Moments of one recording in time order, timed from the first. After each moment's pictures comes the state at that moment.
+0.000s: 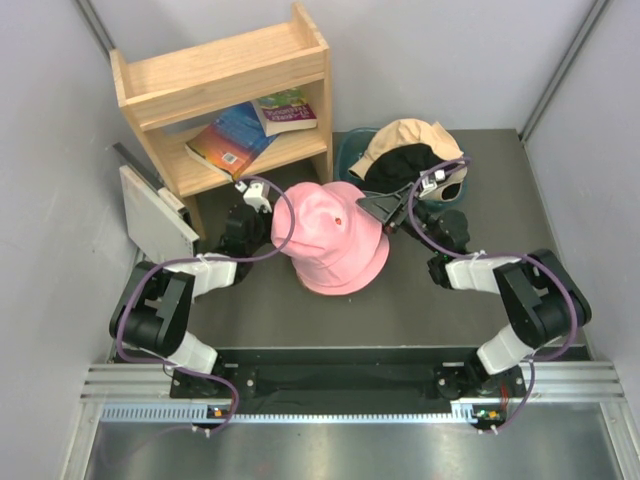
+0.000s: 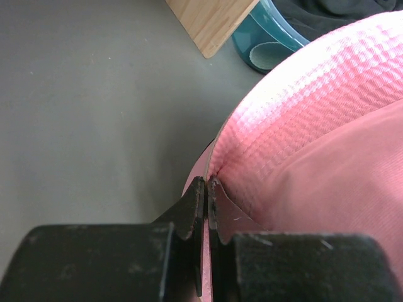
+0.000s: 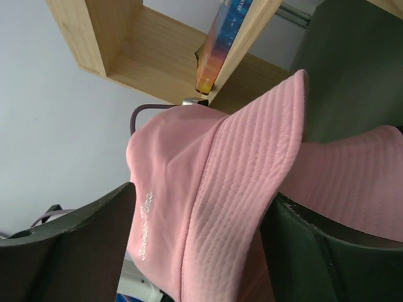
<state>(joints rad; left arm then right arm) -0.31 1.53 0.63 0.58 0.20 -0.44 0.40 1.55 0.57 1.23 -0.49 1.30</state>
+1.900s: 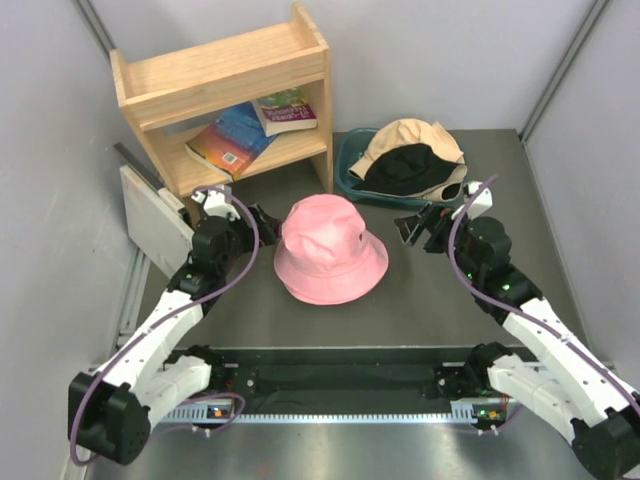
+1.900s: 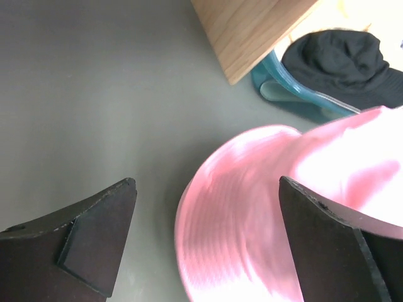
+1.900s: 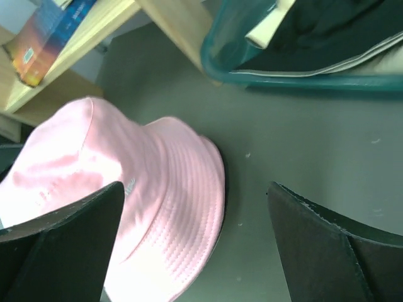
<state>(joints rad) -0.33 0.96 0.59 0.08 -0.06 -0.53 0.46 0.79 0.62 -0.03 0.01 0.61</state>
